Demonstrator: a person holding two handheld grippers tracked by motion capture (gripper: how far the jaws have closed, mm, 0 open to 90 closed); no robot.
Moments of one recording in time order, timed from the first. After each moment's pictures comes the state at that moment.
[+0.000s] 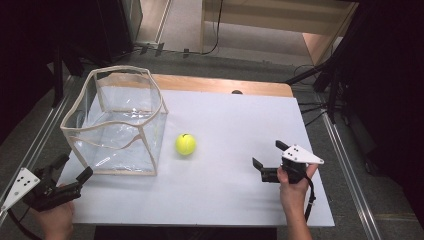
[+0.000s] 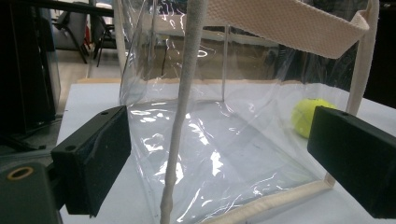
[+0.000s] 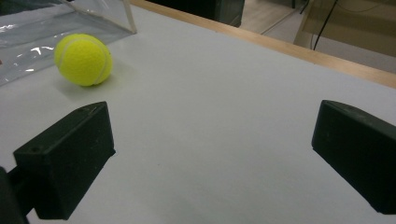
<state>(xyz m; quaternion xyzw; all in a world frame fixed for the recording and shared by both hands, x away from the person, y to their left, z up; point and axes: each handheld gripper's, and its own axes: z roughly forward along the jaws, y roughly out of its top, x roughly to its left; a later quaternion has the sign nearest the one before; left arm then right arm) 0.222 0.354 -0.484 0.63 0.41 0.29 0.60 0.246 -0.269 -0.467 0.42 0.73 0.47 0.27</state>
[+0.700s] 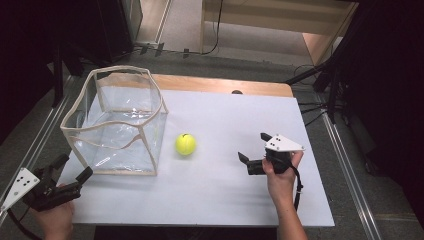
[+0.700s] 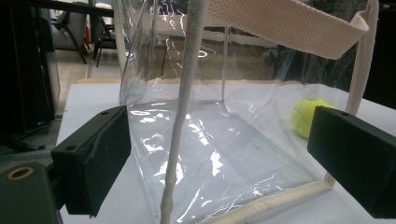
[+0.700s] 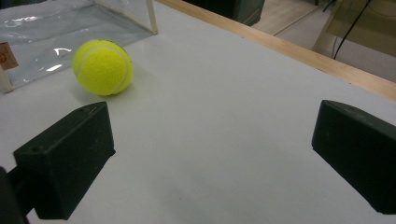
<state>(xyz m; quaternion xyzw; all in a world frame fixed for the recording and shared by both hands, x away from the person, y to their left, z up) 0.222 0.355 -0.484 0.63 0.41 0.29 0.60 0.271 -0.234 -0.455 0.39 0.76 0.46 0.25</state>
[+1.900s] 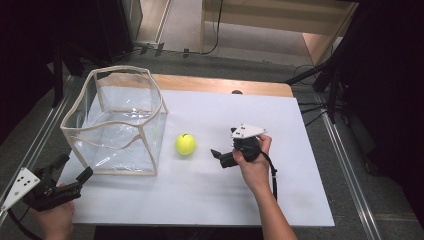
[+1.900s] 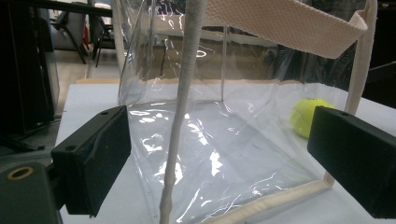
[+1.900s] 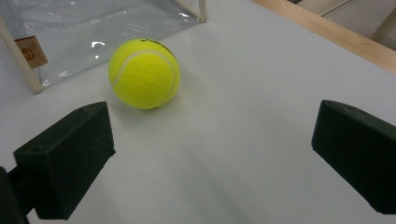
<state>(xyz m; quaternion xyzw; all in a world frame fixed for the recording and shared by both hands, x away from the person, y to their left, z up) 0.222 0.354 -0.484 0.63 0.40 0.29 0.60 0.313 -0.166 -0.455 0.35 0.81 0.43 0.19</state>
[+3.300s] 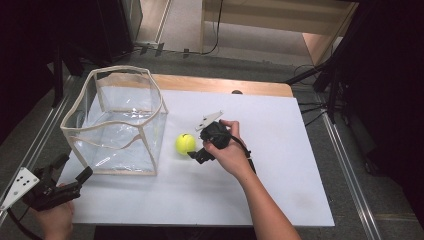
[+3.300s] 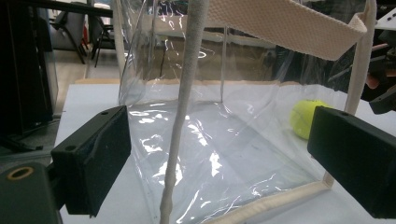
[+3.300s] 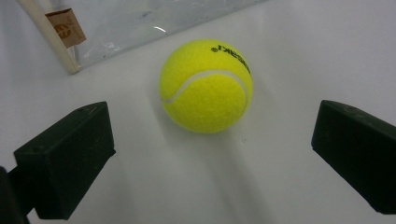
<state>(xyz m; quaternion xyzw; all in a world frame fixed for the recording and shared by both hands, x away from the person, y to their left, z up) 0.222 0.355 -0.484 0.63 0.41 0.29 0.60 0.353 -0.091 -0.443 0.26 0.90 0.32 0.10</state>
